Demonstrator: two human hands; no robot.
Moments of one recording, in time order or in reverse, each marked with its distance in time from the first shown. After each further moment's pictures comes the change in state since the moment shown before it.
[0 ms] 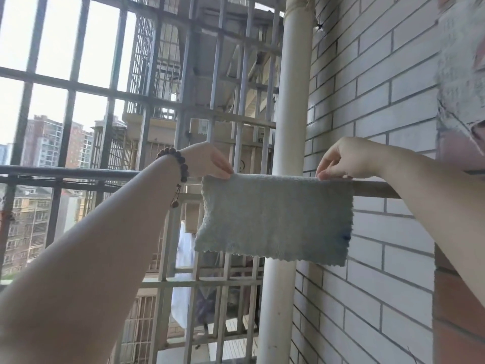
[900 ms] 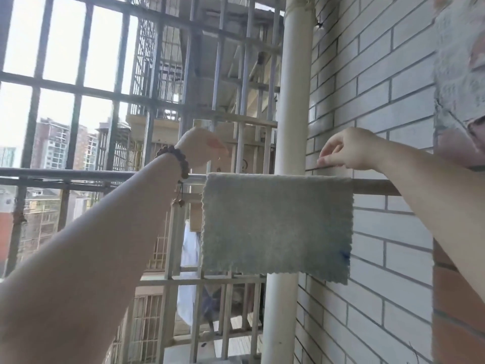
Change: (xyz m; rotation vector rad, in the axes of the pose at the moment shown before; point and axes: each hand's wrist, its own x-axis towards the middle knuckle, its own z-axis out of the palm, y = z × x) left_hand 0.001 0.006 -0.011 0.033 0.271 -0.053; right_hand 0.003 -0.001 -0.005 0.061 0.145 0.043
